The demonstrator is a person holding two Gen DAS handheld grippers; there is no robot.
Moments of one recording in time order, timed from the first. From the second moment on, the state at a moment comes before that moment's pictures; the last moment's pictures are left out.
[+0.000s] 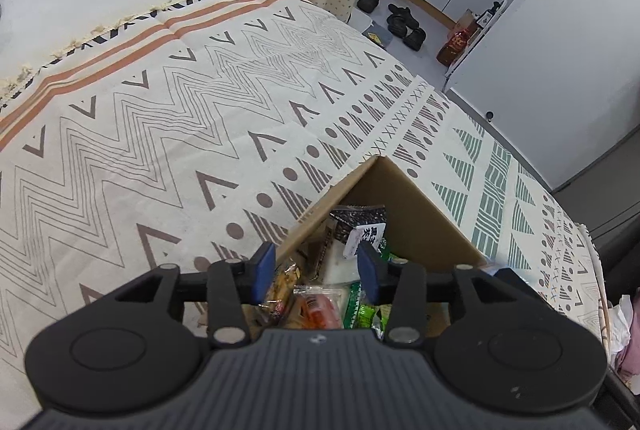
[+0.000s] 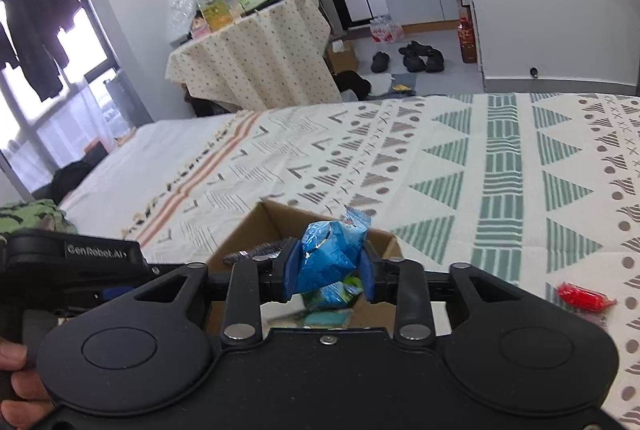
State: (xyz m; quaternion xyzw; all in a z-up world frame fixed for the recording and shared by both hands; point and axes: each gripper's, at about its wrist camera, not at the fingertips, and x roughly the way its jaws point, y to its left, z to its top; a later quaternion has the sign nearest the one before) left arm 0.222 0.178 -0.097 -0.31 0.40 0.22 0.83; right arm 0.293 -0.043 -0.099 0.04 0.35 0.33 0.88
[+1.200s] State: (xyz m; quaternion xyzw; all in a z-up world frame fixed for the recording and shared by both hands) left arm 0.243 0.067 -0.072 -0.26 0.39 0.16 0.87; right arm 0.297 -0.165 -0.094 0.11 0.40 0.23 0.88
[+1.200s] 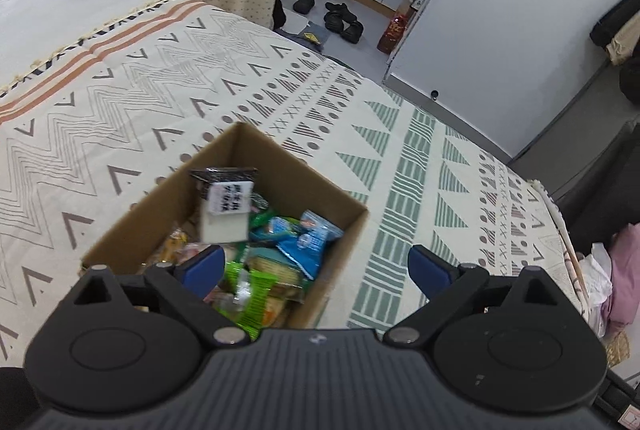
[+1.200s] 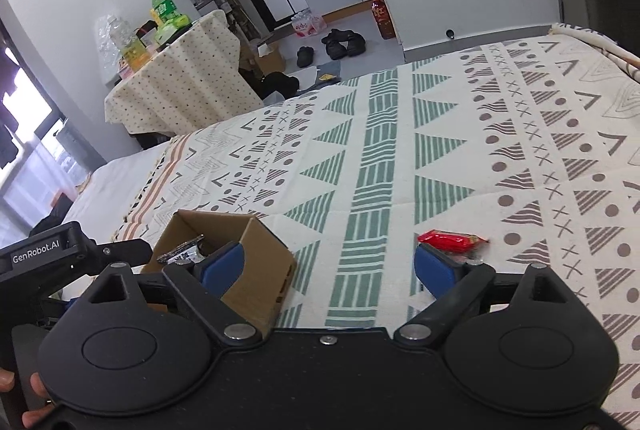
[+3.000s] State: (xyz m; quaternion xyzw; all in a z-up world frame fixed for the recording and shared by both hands) left arm 0.394 -0.072 -0.200 -0.25 0.50 0.01 0.83; right arm 0.358 -0.257 -0.194 0.15 0.49 0.10 0.85
